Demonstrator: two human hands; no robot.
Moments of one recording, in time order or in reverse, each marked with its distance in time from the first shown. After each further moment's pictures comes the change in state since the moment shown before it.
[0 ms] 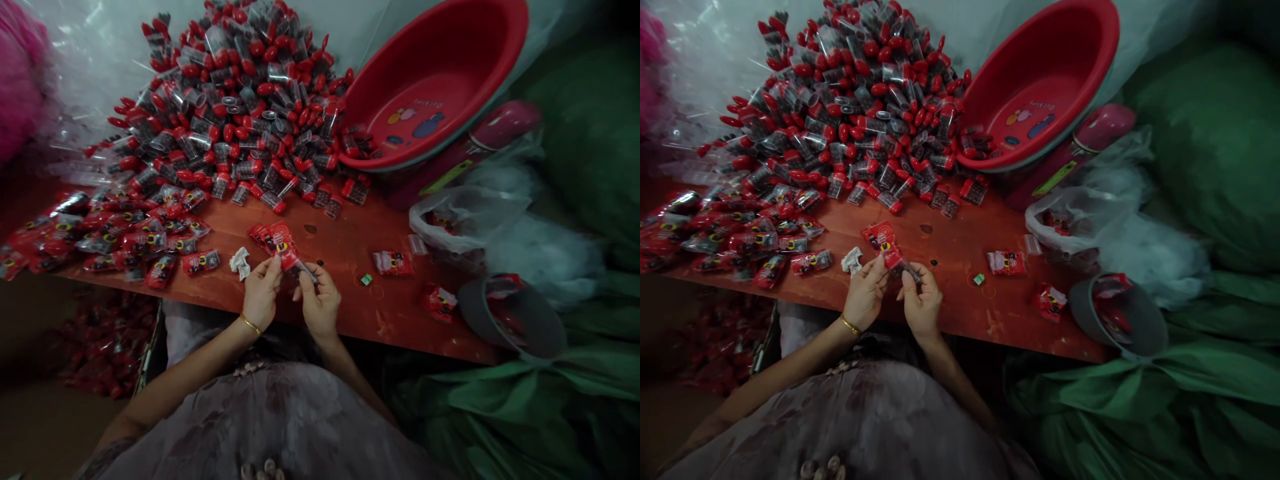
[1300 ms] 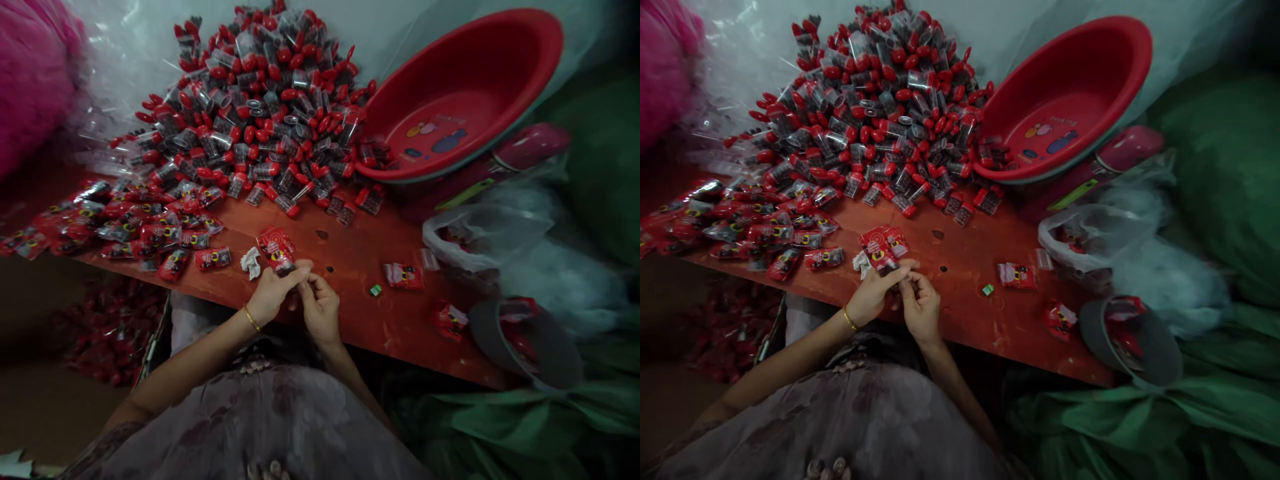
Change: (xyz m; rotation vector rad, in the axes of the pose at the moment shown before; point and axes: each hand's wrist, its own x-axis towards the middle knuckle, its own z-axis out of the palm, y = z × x) left_hand -0.001 0.020 -0.002 0.229 -0.235 -0.074; right_hand -0.002 -0.008 0.009 0.065 -0.209 0.072
